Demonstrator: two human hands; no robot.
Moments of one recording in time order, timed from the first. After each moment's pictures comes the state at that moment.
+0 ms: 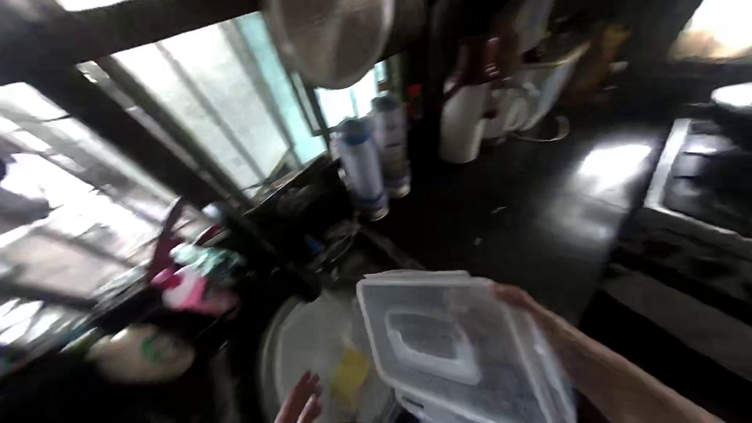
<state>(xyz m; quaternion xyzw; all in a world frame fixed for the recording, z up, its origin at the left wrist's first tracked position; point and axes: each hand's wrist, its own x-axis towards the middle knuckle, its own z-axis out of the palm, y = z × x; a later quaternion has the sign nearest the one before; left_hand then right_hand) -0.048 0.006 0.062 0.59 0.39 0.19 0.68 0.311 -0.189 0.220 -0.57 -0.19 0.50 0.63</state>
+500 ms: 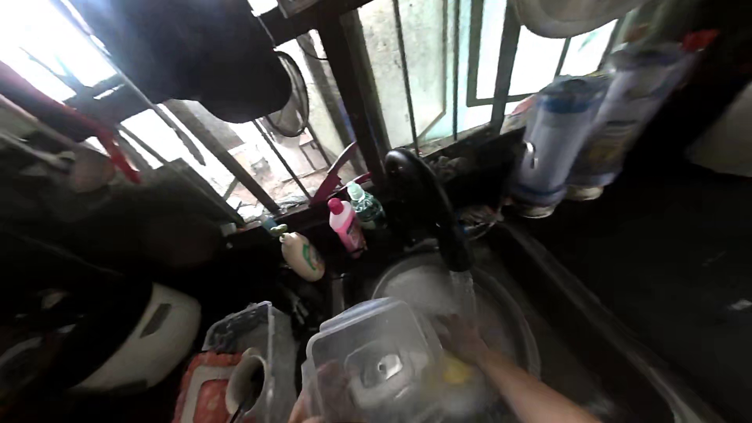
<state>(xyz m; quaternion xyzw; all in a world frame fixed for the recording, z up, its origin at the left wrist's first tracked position) -0.210 -0.021 0.095 0.41 0.38 0.38 0.74 0.164 0.024 -0.044 -0.70 -0.55 0.45 0.05</state>
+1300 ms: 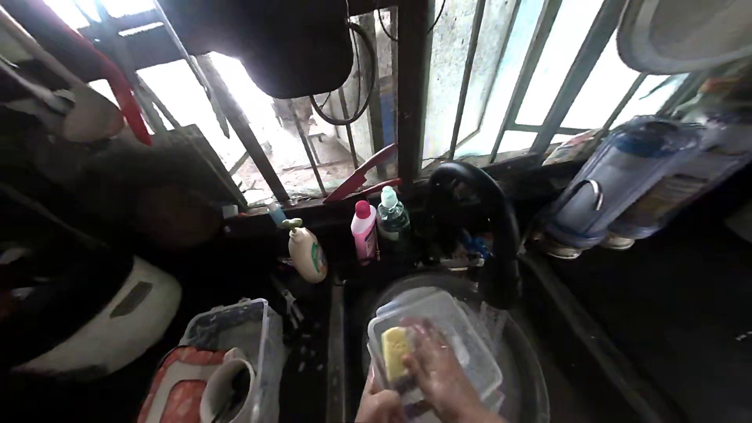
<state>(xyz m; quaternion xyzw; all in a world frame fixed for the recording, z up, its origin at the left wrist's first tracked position) -0.081 0.006 0.061 0.27 0.34 0.43 0.80 0.094 0.017 0.039 -0.60 -0.68 0.23 0.34</state>
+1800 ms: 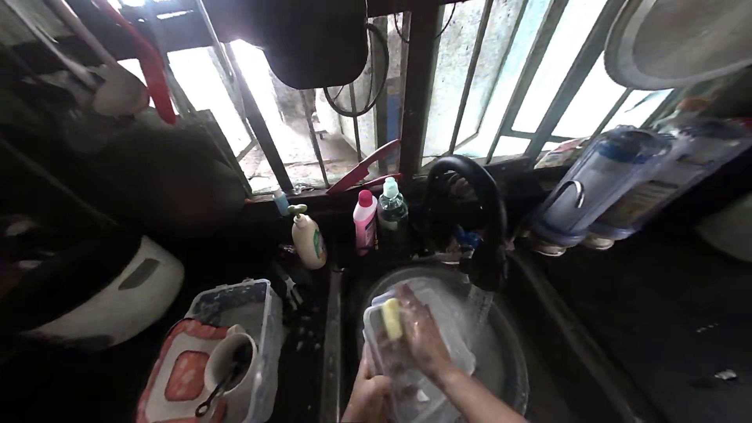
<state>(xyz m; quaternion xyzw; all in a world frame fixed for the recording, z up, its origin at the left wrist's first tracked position) -0.090 -0.010 0.061 0.30 0.36 0.44 0.77 0.081 0.043 0.019 -0.64 -0.66 0.22 0.31</state>
